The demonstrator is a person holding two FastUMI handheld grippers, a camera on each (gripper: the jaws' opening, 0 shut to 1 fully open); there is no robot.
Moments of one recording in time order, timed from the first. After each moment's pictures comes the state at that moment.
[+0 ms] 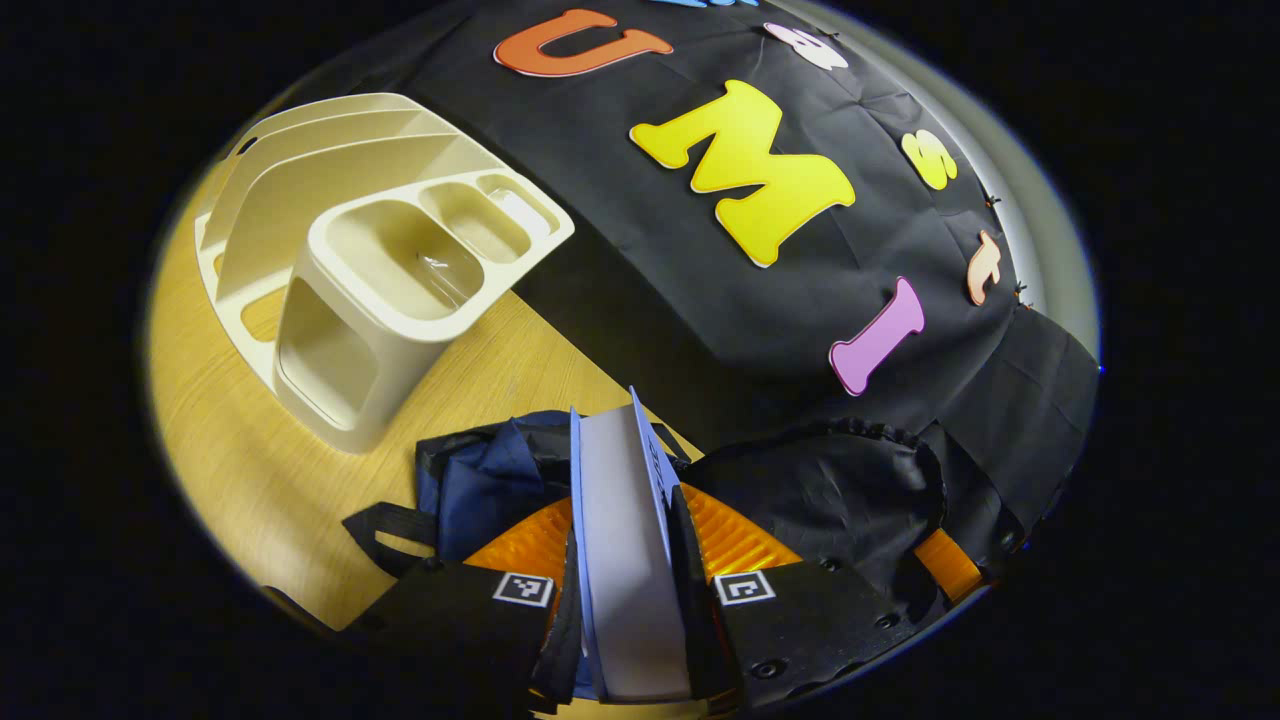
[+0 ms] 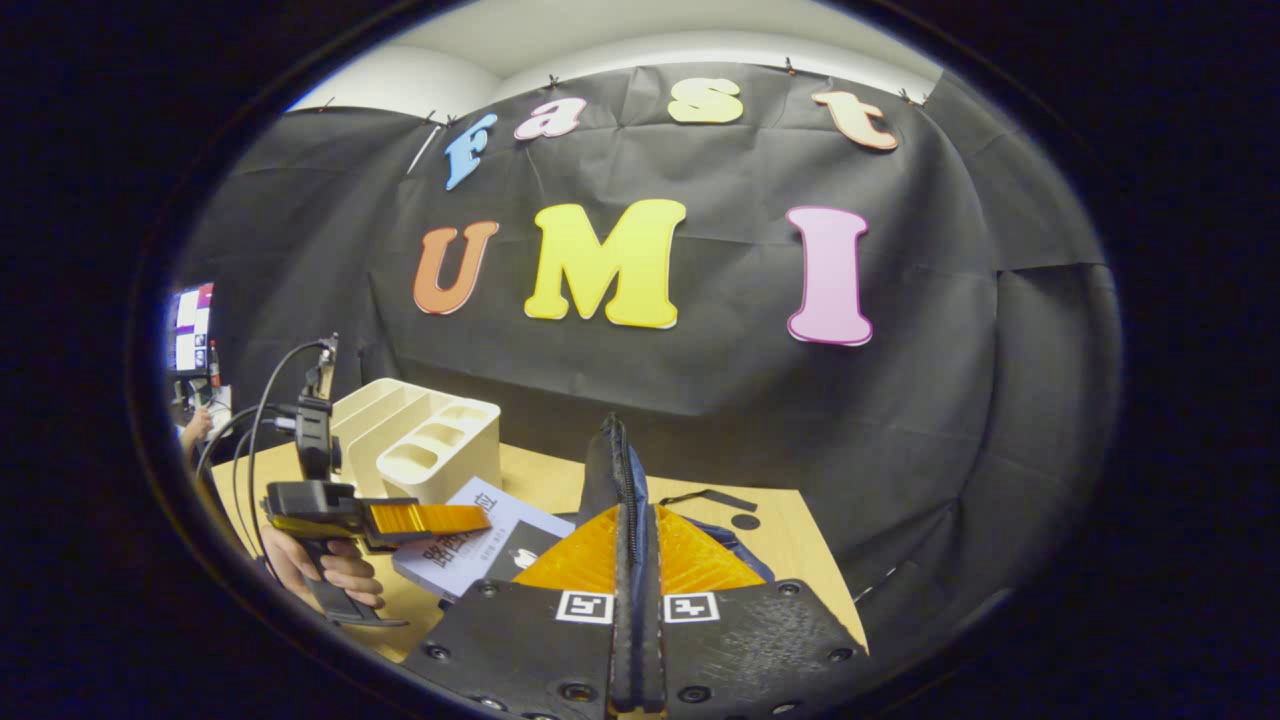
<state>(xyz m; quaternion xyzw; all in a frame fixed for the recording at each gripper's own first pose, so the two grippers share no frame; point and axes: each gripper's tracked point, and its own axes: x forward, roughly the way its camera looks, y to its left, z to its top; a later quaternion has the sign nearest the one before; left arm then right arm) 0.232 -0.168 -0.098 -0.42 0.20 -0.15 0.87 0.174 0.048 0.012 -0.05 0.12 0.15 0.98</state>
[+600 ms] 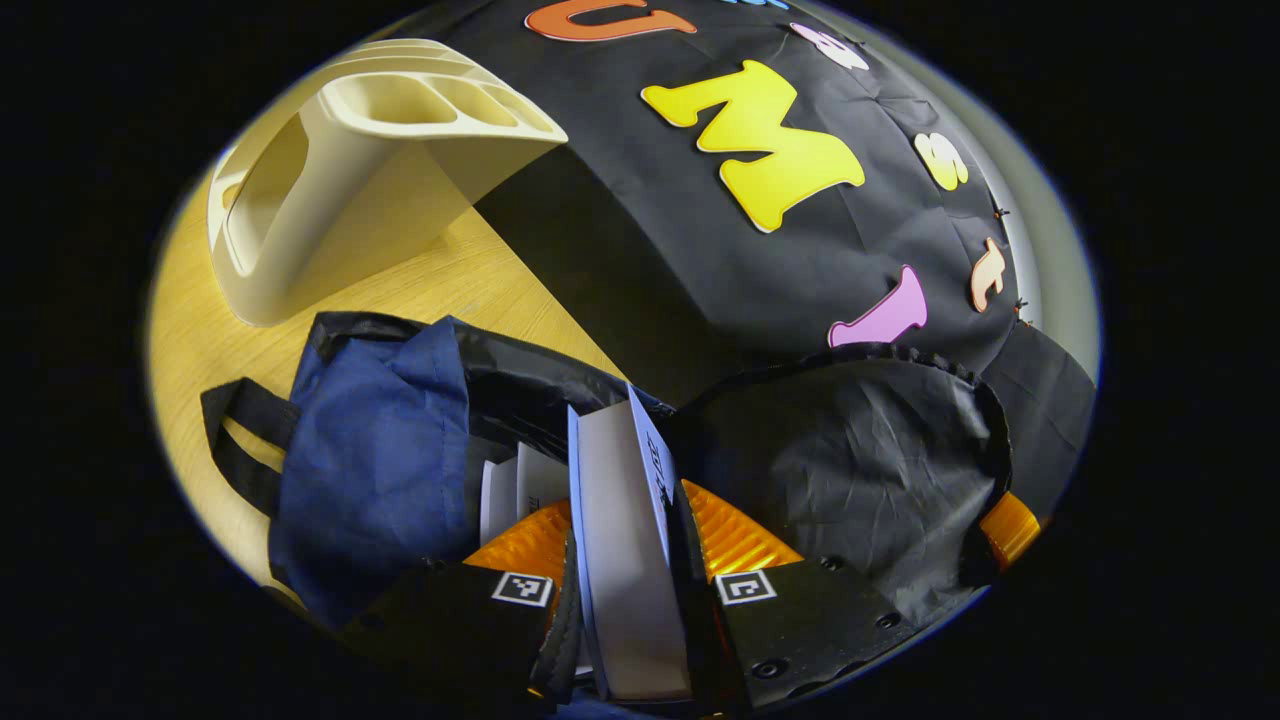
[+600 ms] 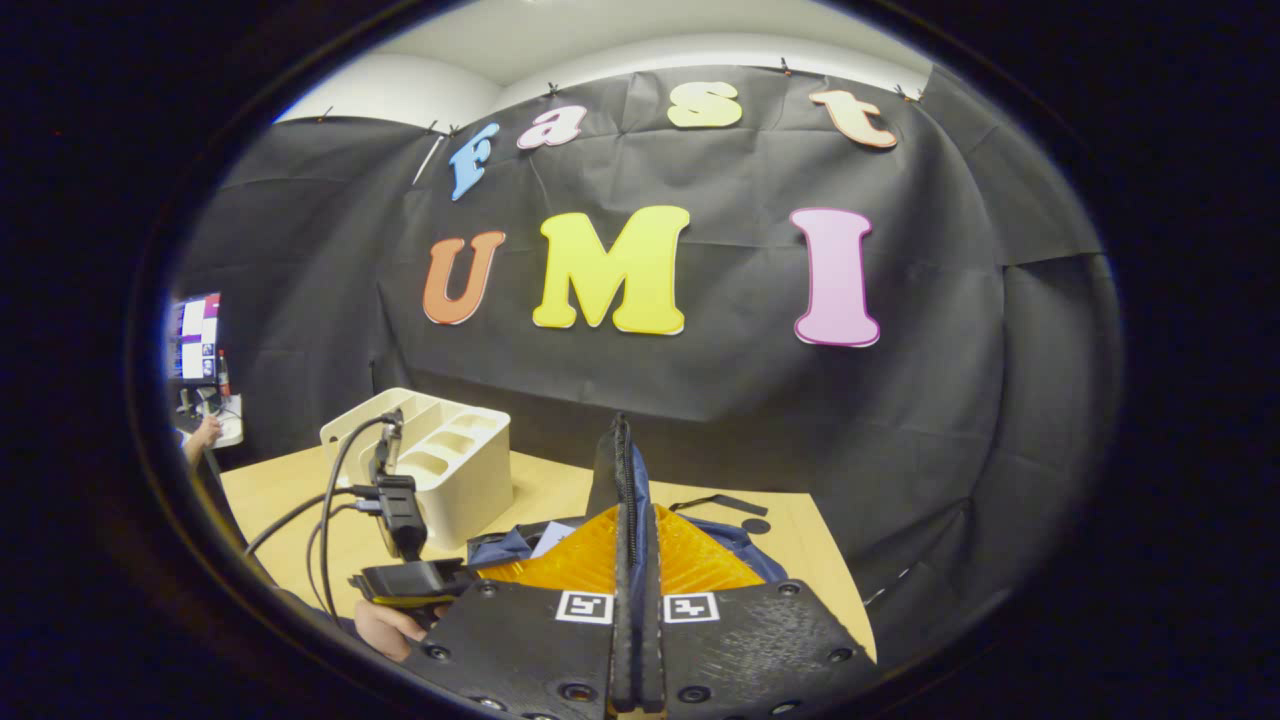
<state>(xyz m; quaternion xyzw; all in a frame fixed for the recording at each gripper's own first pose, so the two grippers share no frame) 0.246 -0.248 -0.130 -0.47 0.20 -0.16 0.84 0.175 0.047 0.008 -0.04 0.11 0.16 0.98</state>
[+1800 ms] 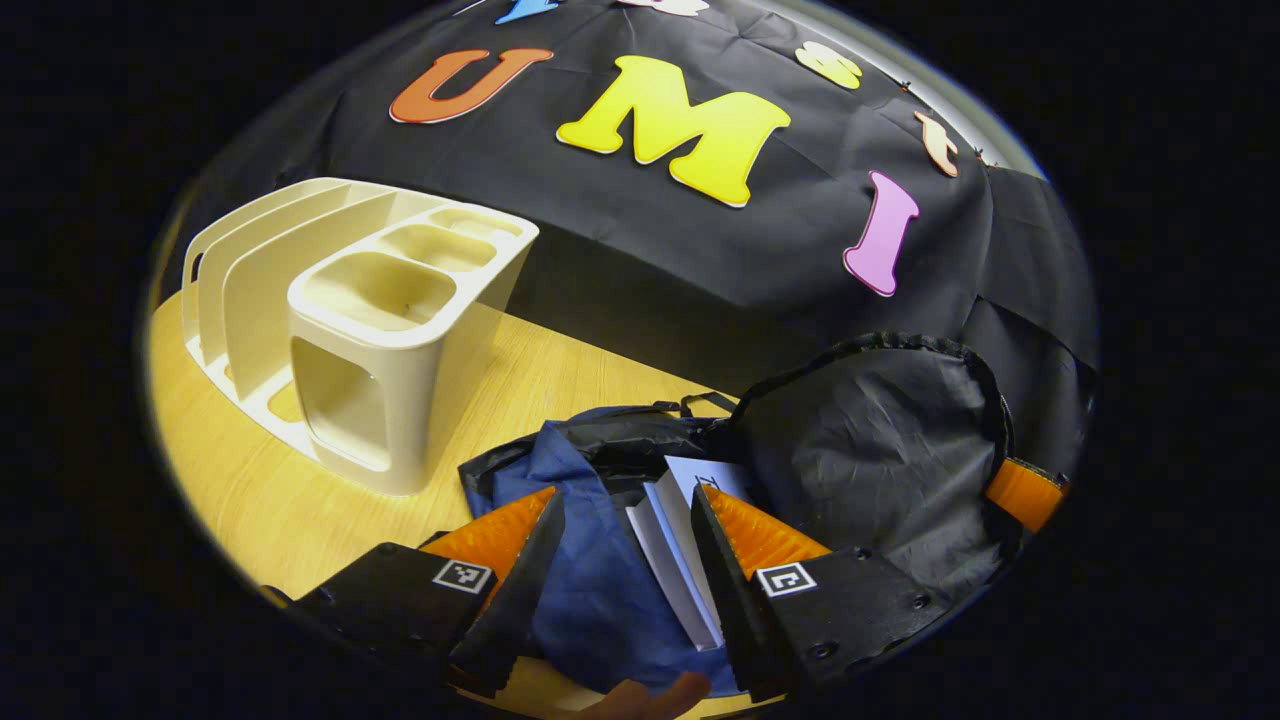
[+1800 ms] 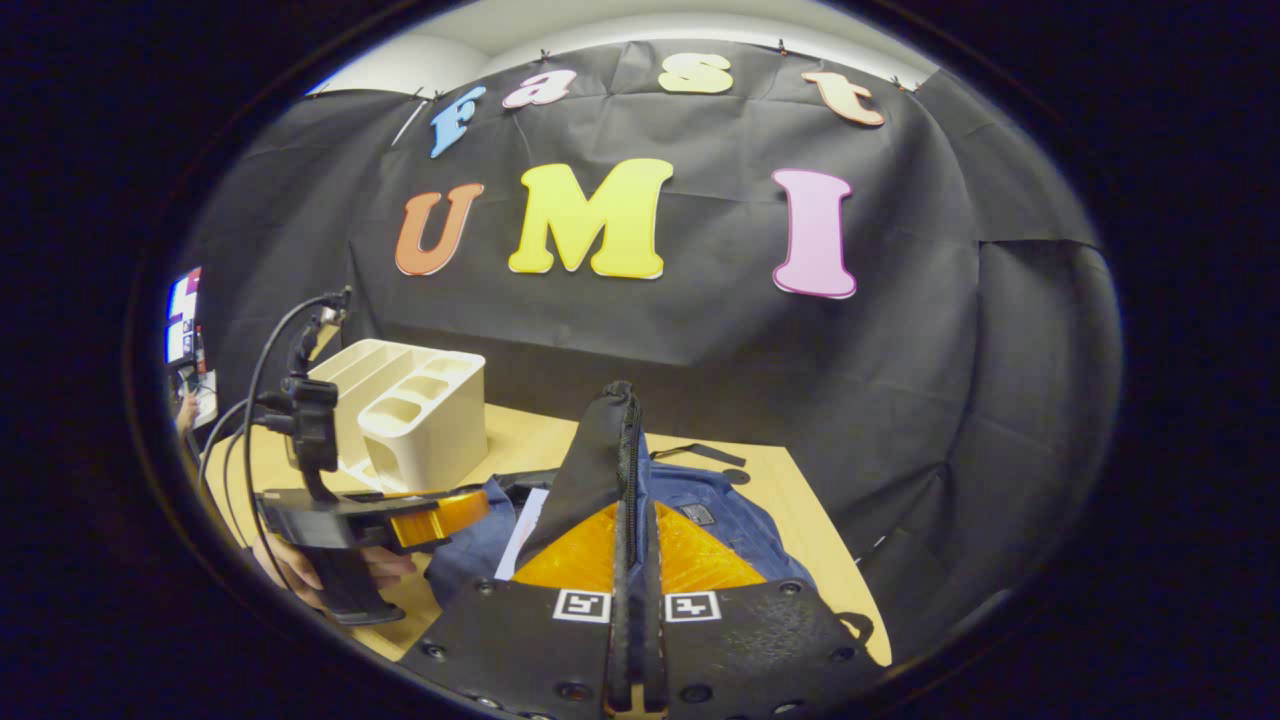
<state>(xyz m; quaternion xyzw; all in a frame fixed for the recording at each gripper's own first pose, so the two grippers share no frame) 0.212 -0.137 -0.128 -0.22 0.19 -0.12 0.95 0.153 0.043 -0.051 -0.06 0.17 0.10 0.98</state>
